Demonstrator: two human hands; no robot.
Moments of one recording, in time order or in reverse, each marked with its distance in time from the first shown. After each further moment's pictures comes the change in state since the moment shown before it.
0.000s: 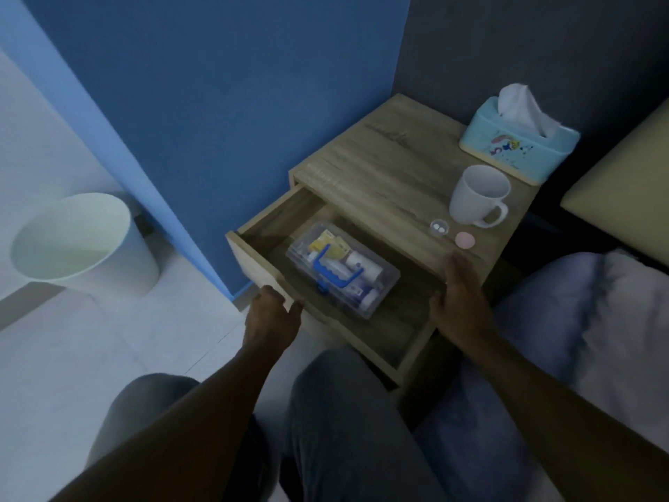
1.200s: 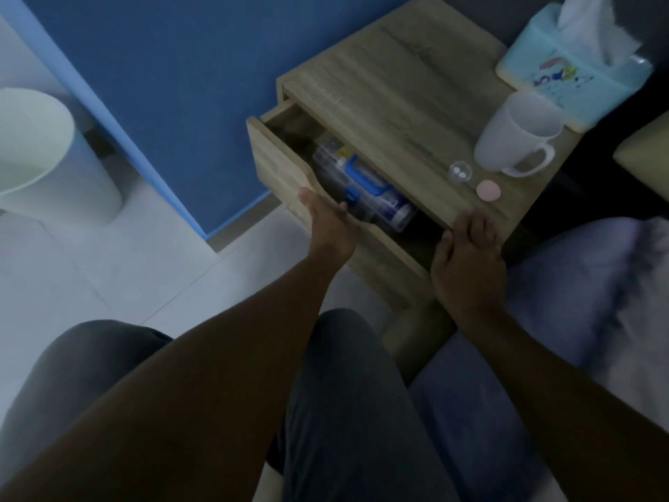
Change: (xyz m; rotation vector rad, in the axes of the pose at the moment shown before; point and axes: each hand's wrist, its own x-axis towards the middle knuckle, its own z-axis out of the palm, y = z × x) left_hand 0.035 0.083 0.090 -0.600 -0.144 0.055; right_hand 0.004 -0.006 0.019 -0.313 0.151 0.015
